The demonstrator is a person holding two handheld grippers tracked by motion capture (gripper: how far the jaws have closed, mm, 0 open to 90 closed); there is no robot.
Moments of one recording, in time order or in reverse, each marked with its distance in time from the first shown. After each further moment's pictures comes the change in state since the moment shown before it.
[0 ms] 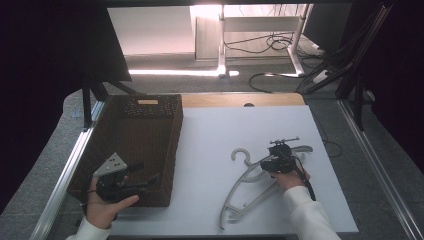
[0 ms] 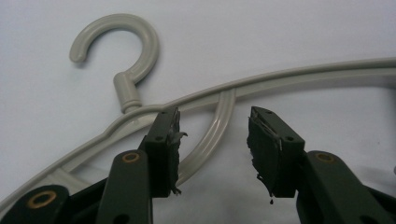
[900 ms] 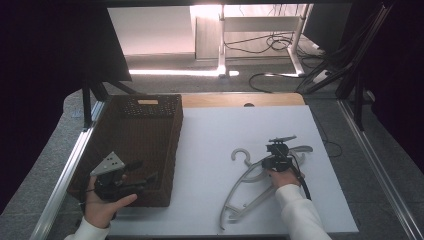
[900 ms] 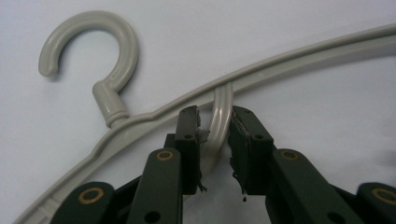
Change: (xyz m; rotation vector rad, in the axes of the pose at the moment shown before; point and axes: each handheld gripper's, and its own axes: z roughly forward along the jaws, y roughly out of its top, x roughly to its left) left arm 0.003 0.001 -0.003 -0.014 0.001 -0.004; right arm 0.003 0.007 0.014 0.084 -0.037 0.141
